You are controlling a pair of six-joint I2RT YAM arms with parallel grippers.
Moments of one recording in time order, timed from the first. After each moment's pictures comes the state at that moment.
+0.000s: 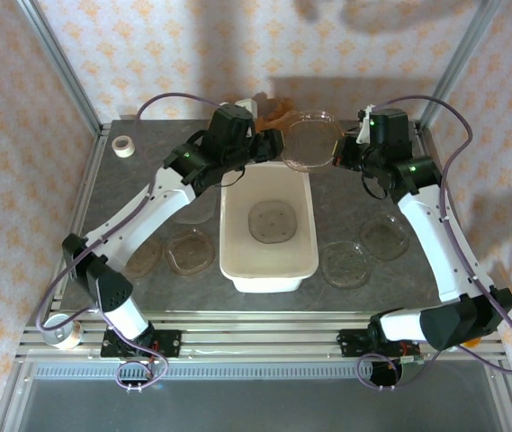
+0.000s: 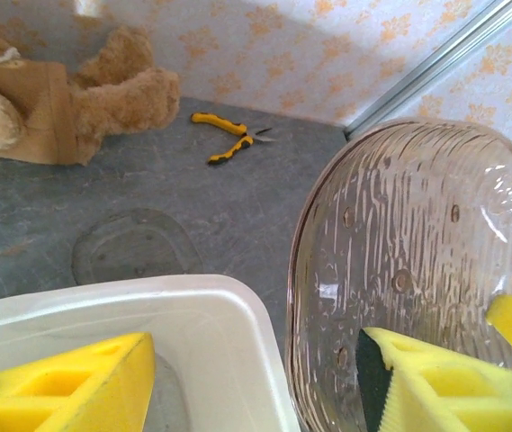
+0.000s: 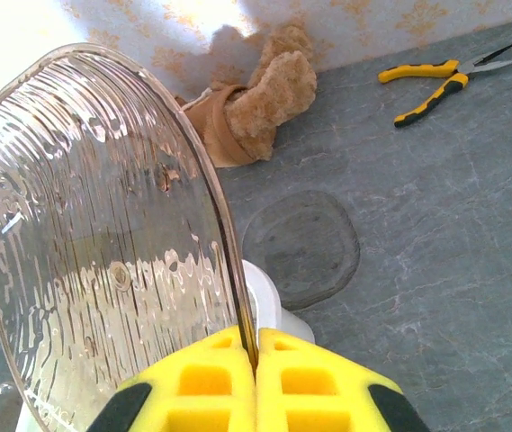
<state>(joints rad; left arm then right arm) -0.63 1.68 1.79 -0.62 -0.07 -0.68 0.26 1.33 1.51 -0.79 -0.12 0.44</state>
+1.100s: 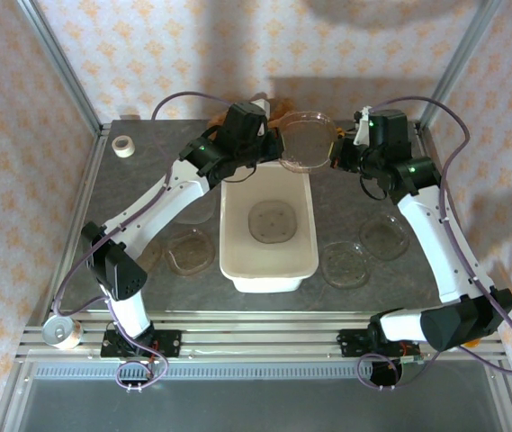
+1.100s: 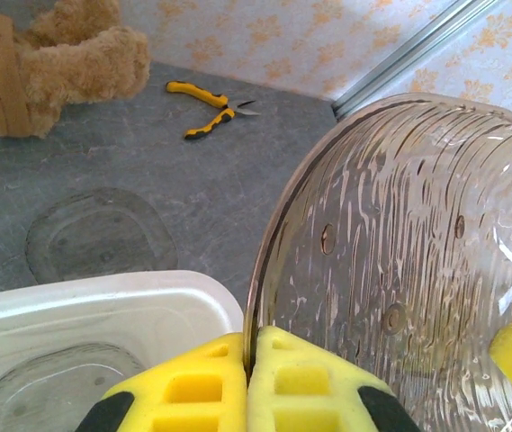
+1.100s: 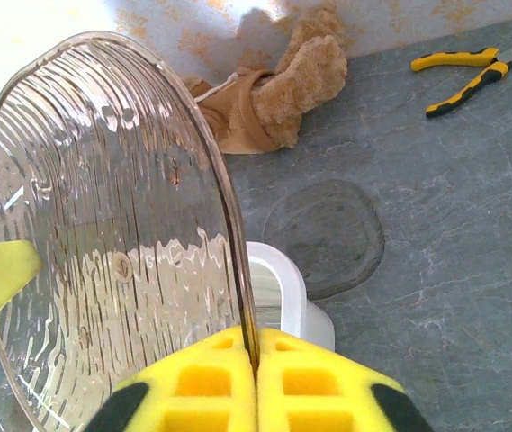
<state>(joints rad) -0.63 1.78 1.87 -0.64 0.00 -0.72 0.27 1.32 1.50 -0.79 -0.18 0.42</state>
